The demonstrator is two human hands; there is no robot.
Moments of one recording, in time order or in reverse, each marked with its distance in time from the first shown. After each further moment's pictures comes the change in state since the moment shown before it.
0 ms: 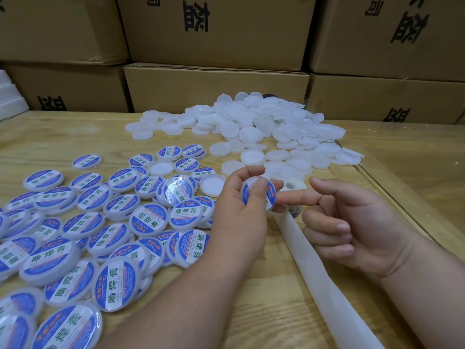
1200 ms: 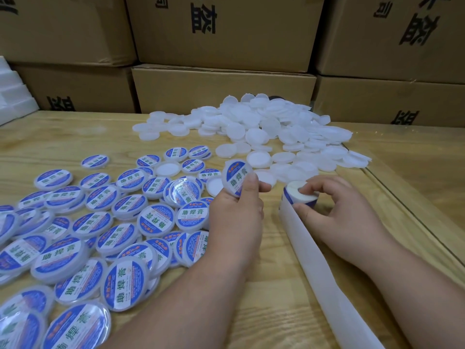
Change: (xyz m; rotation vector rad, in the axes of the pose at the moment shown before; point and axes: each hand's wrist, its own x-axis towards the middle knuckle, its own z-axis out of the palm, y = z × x) left_hand 0.010 -0.005 -0.007 -0.016 0.196 -0.117; right_hand 0.025 0.024 -0.011 -1.245 0.804 -0.517
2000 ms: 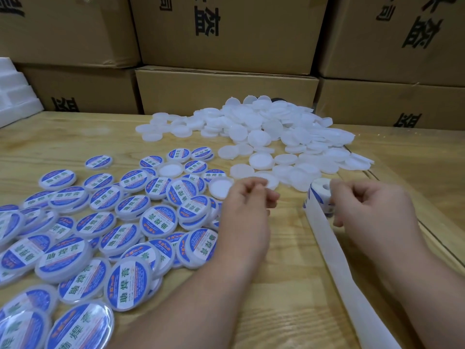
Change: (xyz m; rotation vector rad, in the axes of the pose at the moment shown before) left_hand -0.001 0.001 0.006 0.036 -0.018 0.001; right_hand -0.003 -0.002 -0.017 0.115 0.234 0.152
